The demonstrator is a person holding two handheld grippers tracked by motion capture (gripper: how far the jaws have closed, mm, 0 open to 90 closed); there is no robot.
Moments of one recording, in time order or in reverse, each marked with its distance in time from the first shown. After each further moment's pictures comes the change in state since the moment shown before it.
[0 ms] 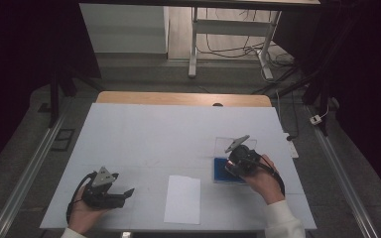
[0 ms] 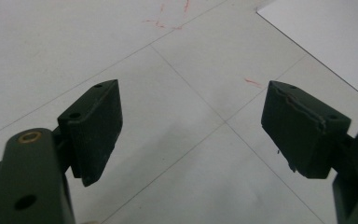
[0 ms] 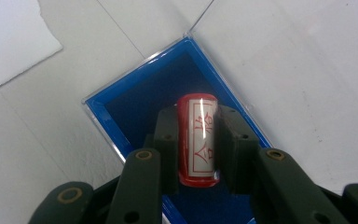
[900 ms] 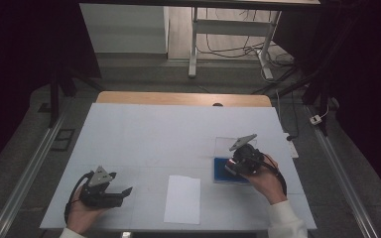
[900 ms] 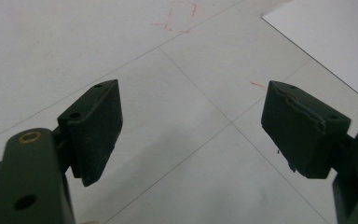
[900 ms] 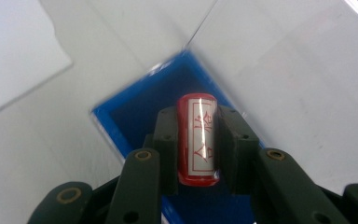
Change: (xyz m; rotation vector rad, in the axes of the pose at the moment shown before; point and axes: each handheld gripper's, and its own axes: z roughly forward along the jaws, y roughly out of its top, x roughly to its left) left arm 0.005 -0.002 -0.004 -0.016 0.010 -0.016; right arm -0.008 -0.007 -0.007 -0.095 0.032 0.041
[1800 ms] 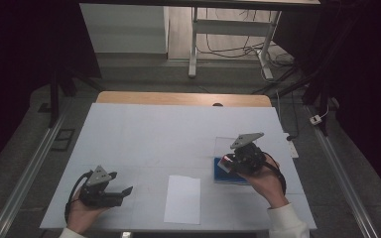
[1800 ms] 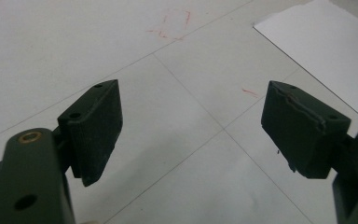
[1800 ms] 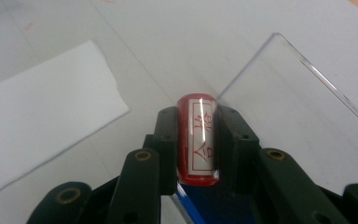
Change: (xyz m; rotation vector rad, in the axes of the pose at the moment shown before) left arm 0.000 0.001 -0.002 -0.026 -0.030 -0.021; right arm 0.021 0.016 -0.037 -0.144 0.072 -0.009
